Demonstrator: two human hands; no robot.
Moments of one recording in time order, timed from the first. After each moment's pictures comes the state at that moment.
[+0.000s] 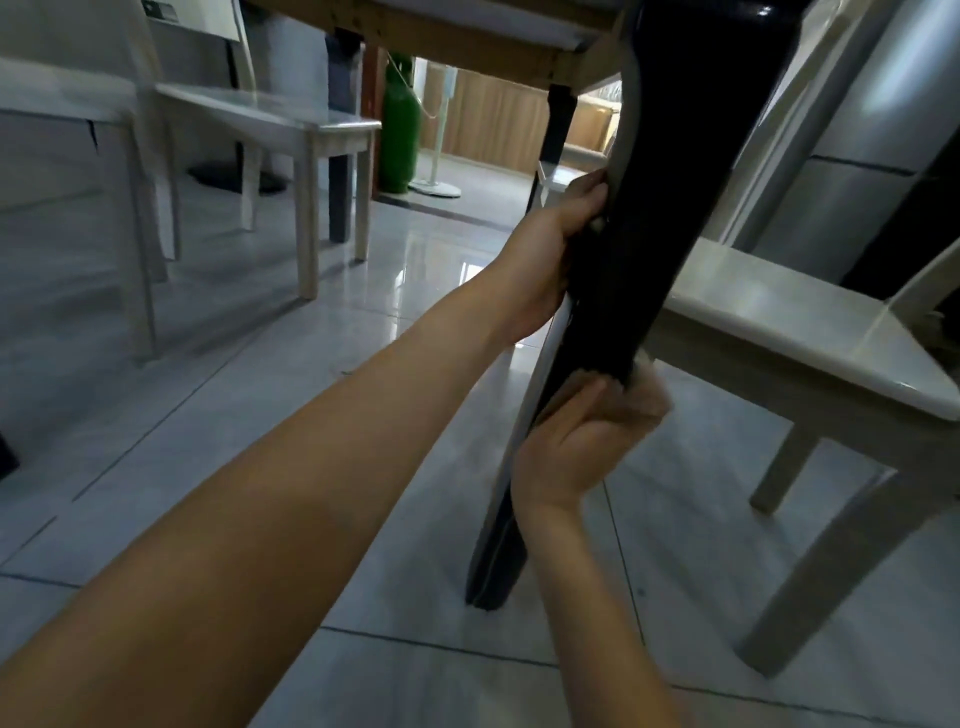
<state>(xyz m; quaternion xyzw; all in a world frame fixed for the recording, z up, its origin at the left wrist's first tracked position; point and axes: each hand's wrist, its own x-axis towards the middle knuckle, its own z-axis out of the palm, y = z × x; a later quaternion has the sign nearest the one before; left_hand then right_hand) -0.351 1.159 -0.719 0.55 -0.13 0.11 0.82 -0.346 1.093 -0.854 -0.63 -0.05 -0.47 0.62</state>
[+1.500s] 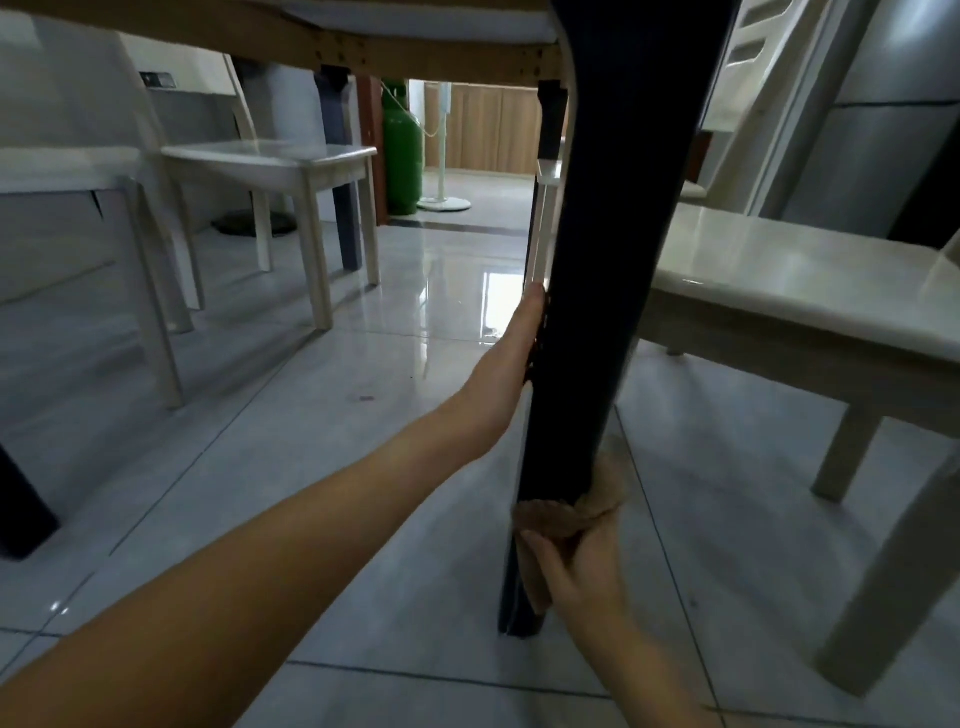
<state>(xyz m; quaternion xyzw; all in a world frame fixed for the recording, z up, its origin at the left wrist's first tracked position) -0.356 1.142 -0.786 0.69 -0.01 0.13 0.71 -0.339 1.019 -0.980 -0.74 -0.23 -0.05 0.63</state>
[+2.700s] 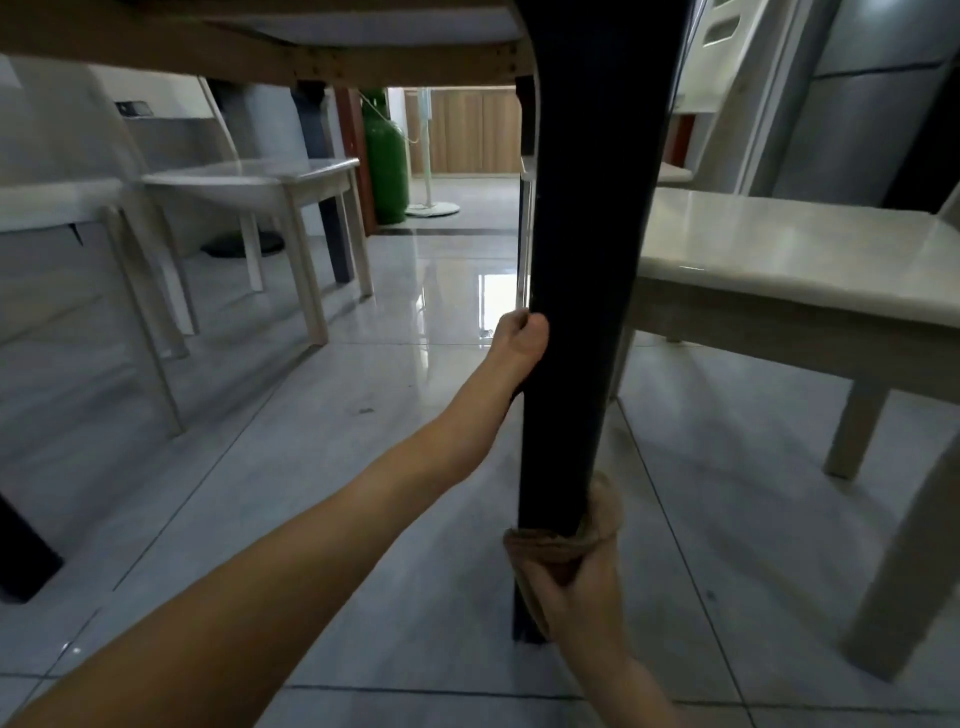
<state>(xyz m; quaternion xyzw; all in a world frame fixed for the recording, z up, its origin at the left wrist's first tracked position) -0.348 1.146 -0.780 0.74 -0.02 0.10 0.67 -0.353 1.032 -0.999 -0.73 -0.19 -0.09 0.65</state>
